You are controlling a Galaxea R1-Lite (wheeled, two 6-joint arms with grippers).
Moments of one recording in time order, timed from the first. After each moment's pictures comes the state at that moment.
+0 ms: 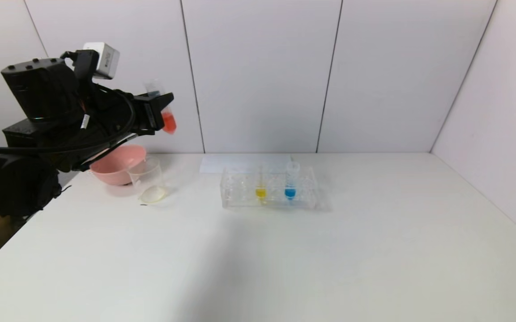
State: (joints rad) left arm -0.23 1.70 -0.99 -0.86 -0.14 -0.05; right arm 0.00 0.00 0.00 0.00 0.00 0.00
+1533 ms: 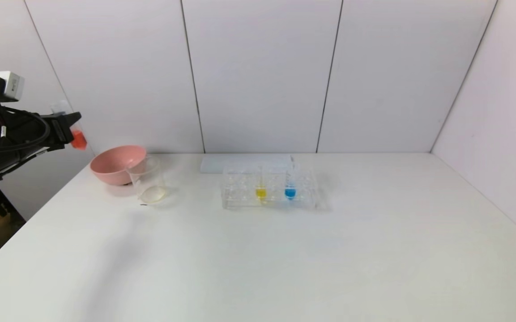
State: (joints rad) left arm 0.27 1.75 -0.94 -0.86 -0.31 -0.04; right arm 0.00 0.00 0.00 0.00 0.00 0.00
